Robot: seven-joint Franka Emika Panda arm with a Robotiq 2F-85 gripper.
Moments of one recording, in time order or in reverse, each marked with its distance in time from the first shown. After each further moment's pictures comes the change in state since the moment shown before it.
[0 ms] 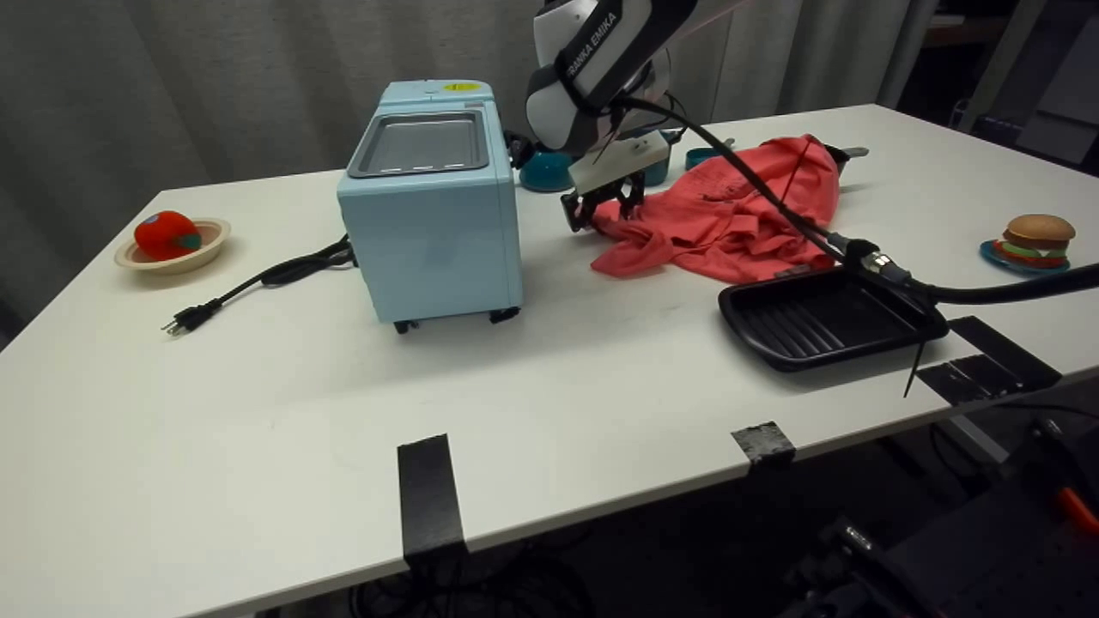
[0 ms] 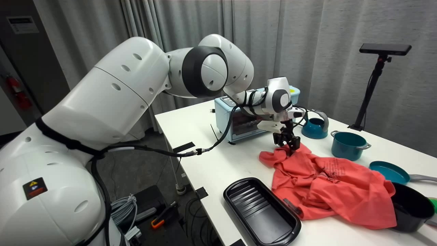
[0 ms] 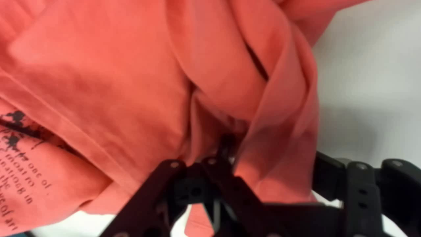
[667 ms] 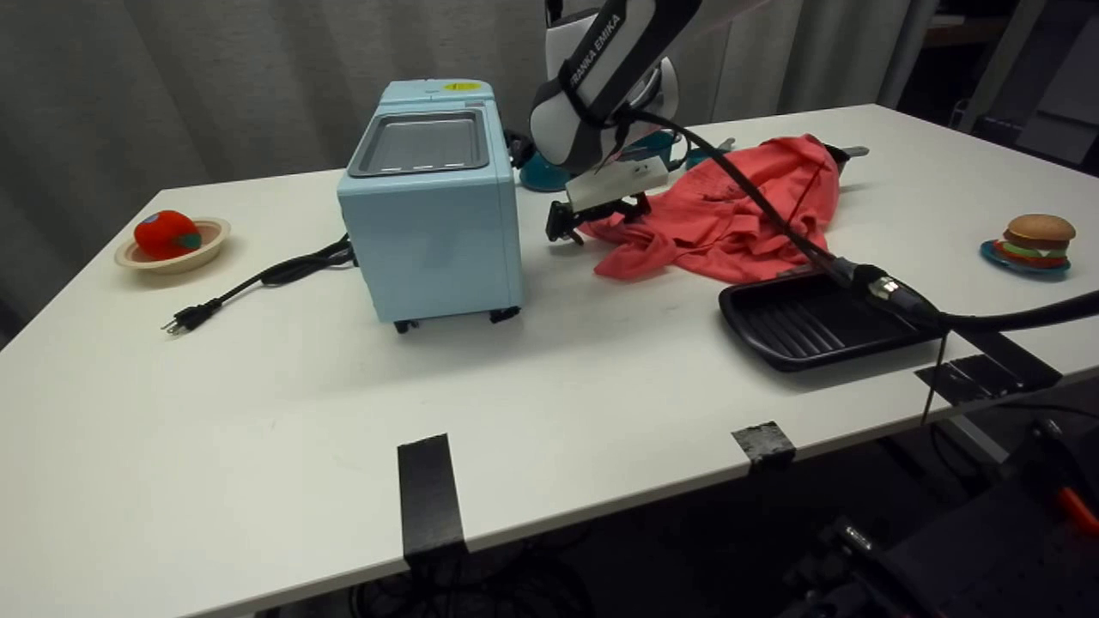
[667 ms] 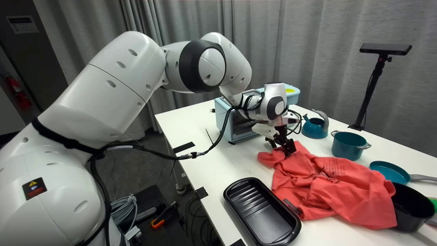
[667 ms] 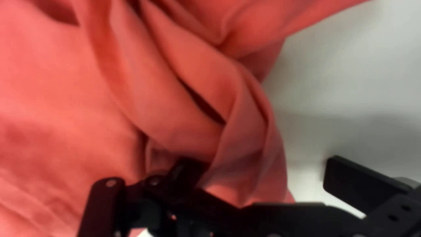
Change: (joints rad) arm -0.002 -0.041 0.027 -0.130 0.076 0.130 0.002
